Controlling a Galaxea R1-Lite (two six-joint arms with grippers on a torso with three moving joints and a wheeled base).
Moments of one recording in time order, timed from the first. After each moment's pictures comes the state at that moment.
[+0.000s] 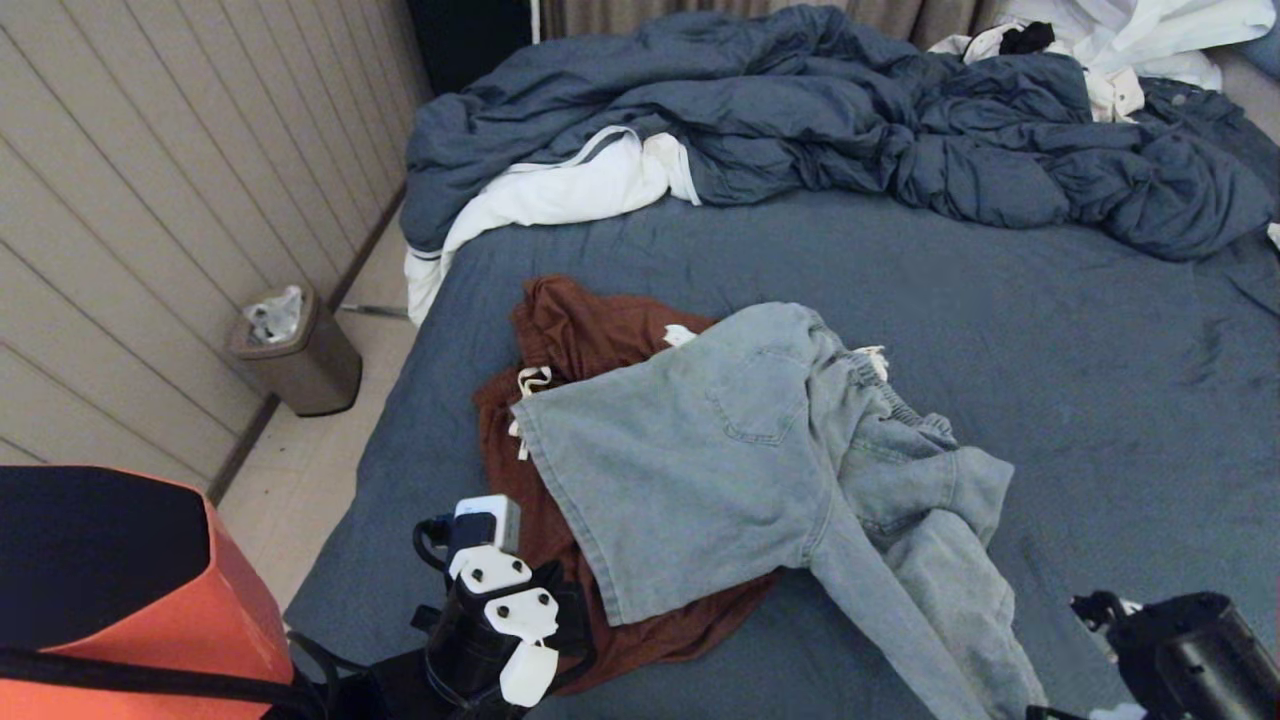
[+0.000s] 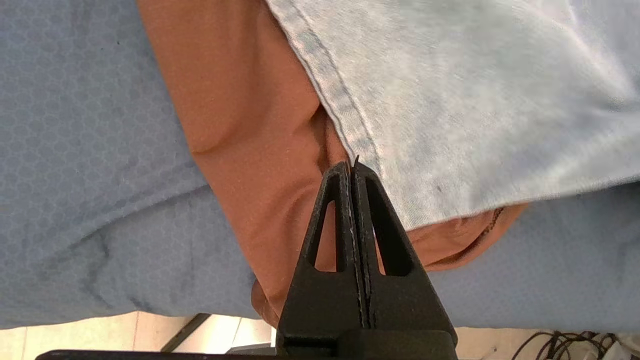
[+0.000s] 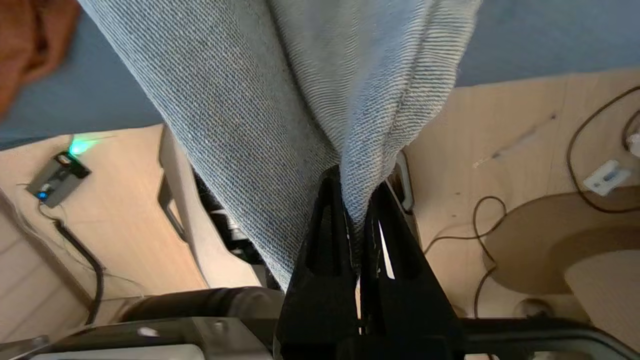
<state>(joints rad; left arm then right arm) -0.93 2.00 -0.45 -1.06 0.56 -0.61 0.42 1.33 -0.23 -0.09 -0.14 0.68</state>
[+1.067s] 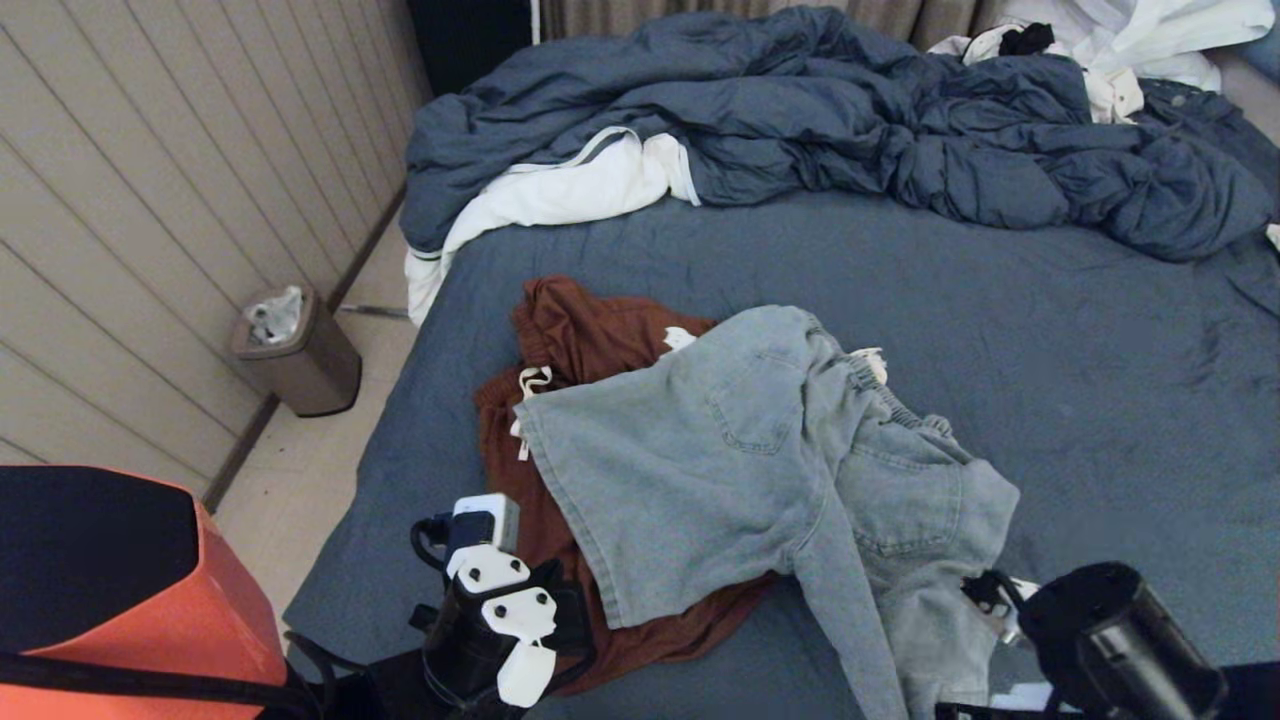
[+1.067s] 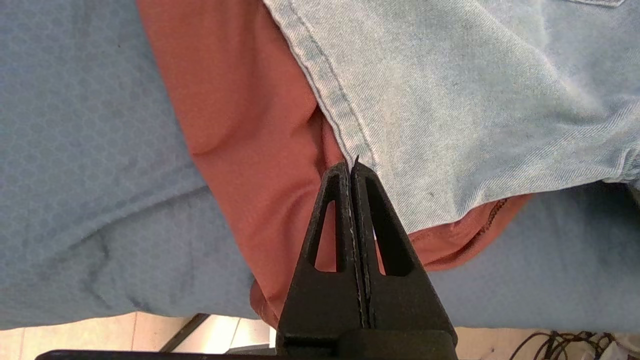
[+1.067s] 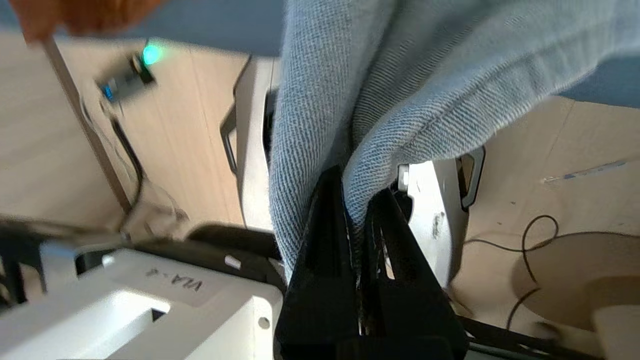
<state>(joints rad) -0.93 1.99 -0.45 -1.06 0.56 -0.61 0.66 1.42 -0.39 -0.08 -0.01 0.71</state>
